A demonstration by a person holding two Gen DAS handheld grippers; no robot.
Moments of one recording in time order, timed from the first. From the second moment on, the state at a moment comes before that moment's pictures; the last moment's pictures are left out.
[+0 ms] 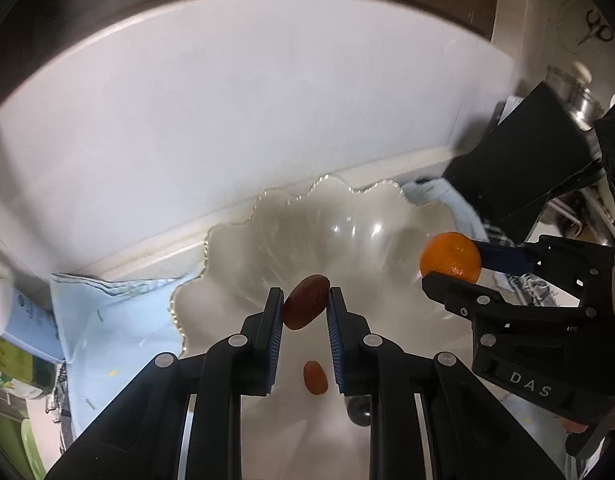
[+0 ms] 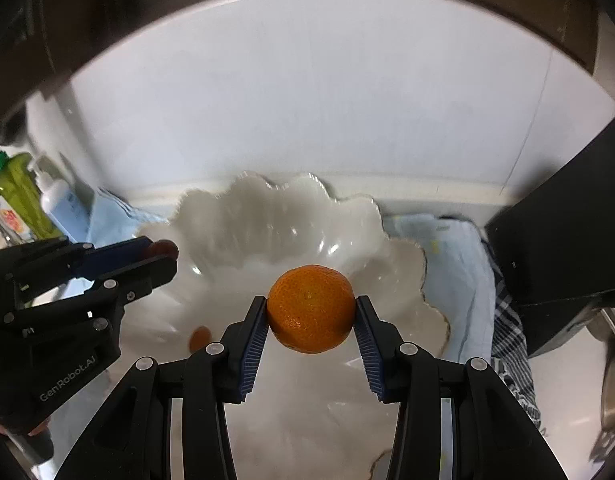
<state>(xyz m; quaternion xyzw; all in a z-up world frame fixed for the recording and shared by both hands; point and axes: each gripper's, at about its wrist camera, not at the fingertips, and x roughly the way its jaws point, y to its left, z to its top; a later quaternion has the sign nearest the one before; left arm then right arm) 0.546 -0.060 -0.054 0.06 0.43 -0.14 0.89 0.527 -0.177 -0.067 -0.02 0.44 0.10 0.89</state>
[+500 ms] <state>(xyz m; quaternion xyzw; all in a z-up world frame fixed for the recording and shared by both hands) 0.582 -0.065 -0.096 0.06 0.50 -0.14 0.86 0.554 -0.173 -0.097 -0.03 0.49 0.10 0.86</state>
